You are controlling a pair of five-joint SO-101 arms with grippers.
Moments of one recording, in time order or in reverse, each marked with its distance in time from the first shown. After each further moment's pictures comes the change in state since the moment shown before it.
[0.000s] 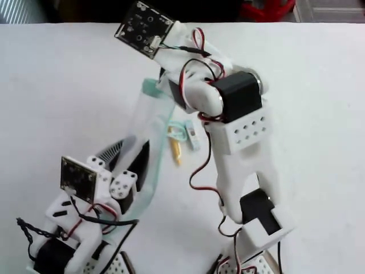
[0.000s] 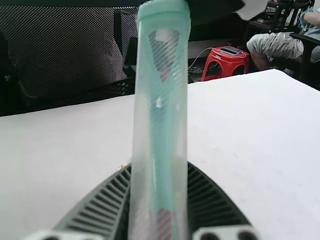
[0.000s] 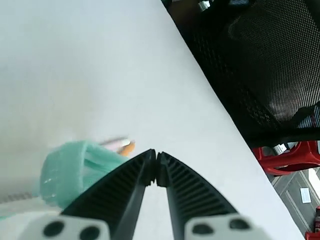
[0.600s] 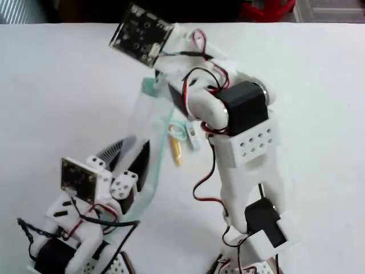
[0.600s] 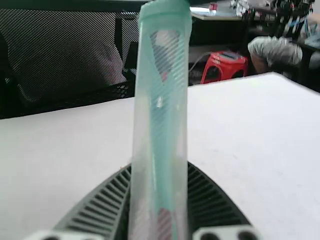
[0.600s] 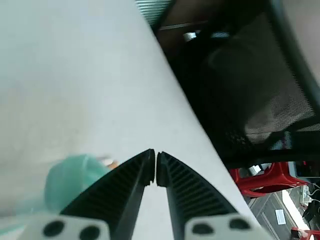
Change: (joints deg) left arm 0.2 0.3 -0.1 -0.2 0.2; right arm 1.2 -5.0 4.5 -8.4 0.4
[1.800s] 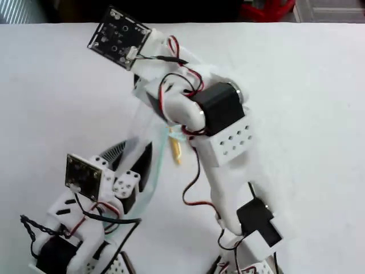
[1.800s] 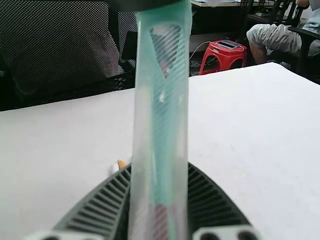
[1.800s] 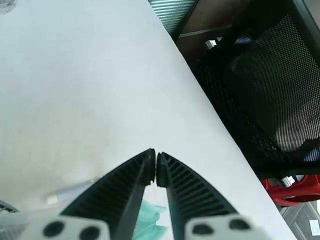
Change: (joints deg) left arm 0.1 0.1 0.1 0.2 -0.2; right arm -3.6 1.2 3.6 0.8 -4.0
